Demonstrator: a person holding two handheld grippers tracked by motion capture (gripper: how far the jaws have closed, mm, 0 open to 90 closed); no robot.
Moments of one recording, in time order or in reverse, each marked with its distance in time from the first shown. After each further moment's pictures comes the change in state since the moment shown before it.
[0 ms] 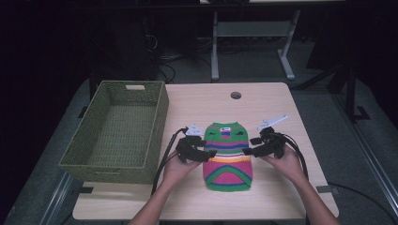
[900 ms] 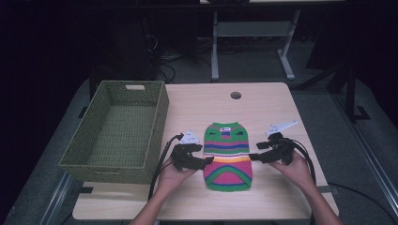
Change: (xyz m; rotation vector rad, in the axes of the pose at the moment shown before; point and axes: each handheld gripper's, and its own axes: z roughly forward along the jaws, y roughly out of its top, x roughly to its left) left arm -0.013 -0.018 -0.020 -0.036 0.015 0.024; right arm 0.004 -0.021 -0.020 -0.021 0.013 0.001
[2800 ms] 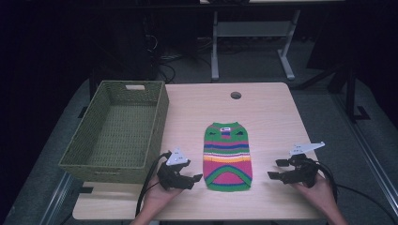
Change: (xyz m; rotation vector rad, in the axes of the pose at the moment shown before) left arm -0.015 -0.049 -0.035 0.035 0.037 0.034; right arm 0.001 -0.077 -0.036 -0.032 -0.010 0.055
